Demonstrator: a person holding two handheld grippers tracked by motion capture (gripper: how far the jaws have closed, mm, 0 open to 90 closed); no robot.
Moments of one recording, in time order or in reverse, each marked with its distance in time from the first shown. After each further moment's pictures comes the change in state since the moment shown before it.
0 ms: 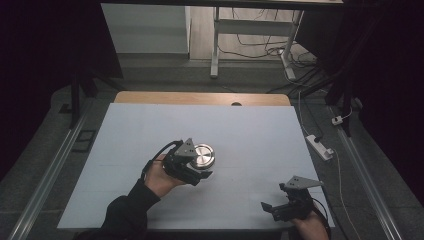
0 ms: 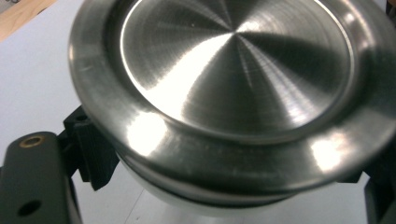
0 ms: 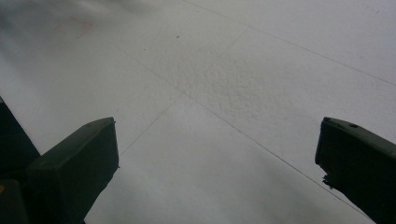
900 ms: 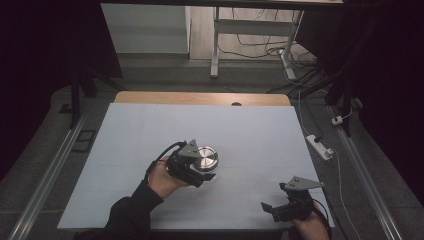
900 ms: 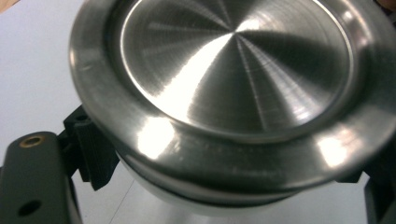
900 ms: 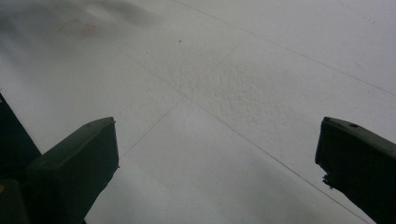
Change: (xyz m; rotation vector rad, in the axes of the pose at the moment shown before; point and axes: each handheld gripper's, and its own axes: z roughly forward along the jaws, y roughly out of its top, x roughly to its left) left arm -0.002 -0.001 0.007 0.005 -0.039 -0.023; right arm 0.003 0.000 -0.002 -0.020 -0.007 -0.024
